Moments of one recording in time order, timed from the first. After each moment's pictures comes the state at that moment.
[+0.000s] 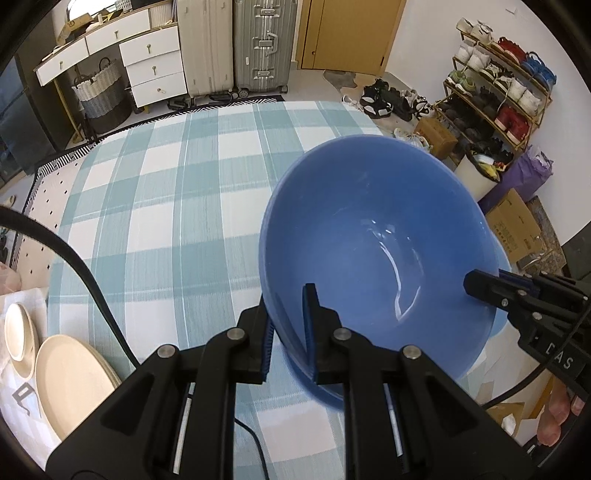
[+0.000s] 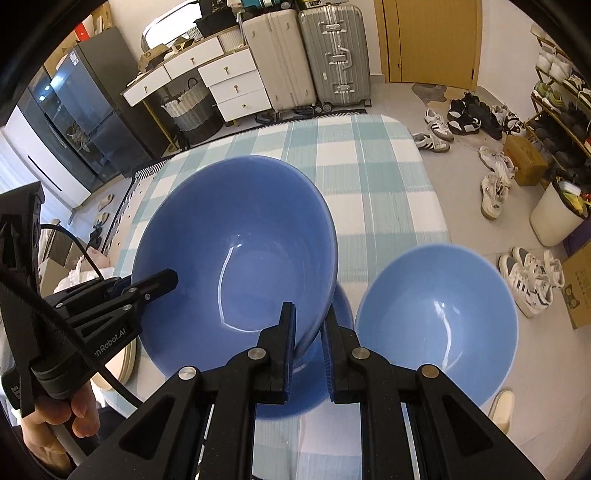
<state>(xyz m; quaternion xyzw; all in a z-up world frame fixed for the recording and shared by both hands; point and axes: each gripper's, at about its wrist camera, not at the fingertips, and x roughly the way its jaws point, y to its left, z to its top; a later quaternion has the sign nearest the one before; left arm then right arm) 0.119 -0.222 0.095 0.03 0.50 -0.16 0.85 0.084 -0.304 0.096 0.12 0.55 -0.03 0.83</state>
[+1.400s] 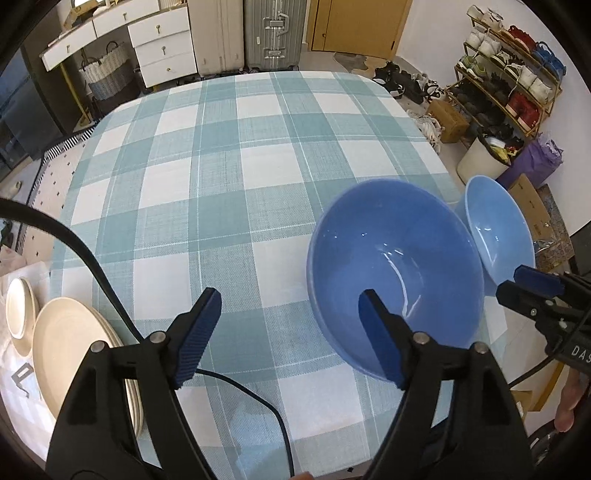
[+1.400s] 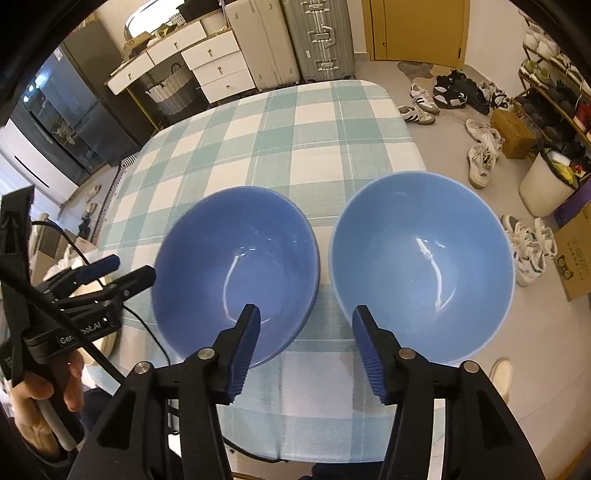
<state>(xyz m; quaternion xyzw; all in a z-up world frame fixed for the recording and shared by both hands) 0.112 -0.188 0.052 0.03 0.54 -0.14 0.83 0.046 -0.313 0.066 0.13 0.58 -0.05 0.81</state>
